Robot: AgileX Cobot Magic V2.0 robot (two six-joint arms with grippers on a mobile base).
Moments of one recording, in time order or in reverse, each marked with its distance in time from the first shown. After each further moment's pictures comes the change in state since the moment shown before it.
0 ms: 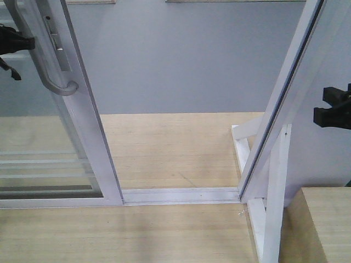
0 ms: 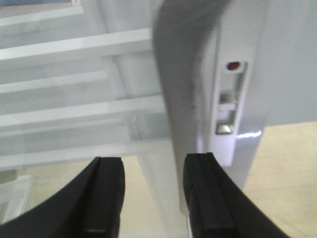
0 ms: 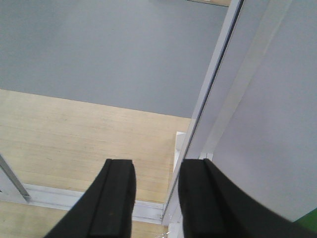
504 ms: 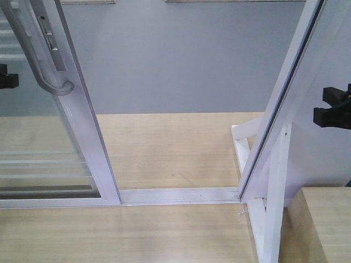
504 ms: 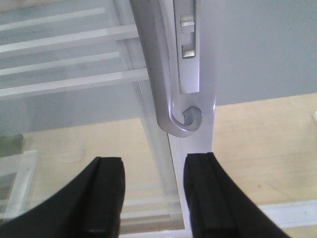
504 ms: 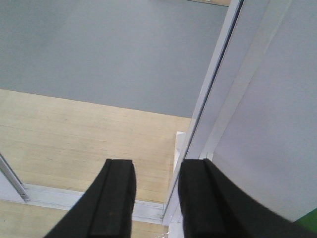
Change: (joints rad) left arm 0.000 -0.380 0.390 0.006 -0.019 -0.001; right arm 0.000 0.000 0.000 0.000 0.000 0.001
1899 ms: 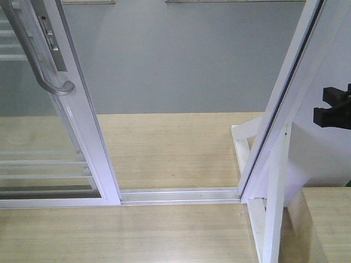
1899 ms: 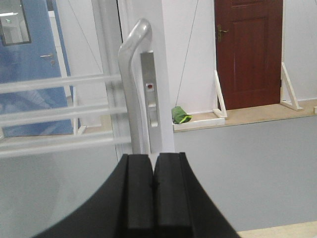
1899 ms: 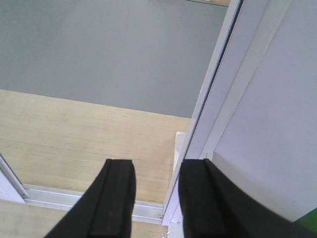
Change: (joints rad) left arm -0.095 -1.088 0.759 0.034 -0.244 -0.104; right arm 0.000 0.000 0.000 -0.001 0.000 0.001
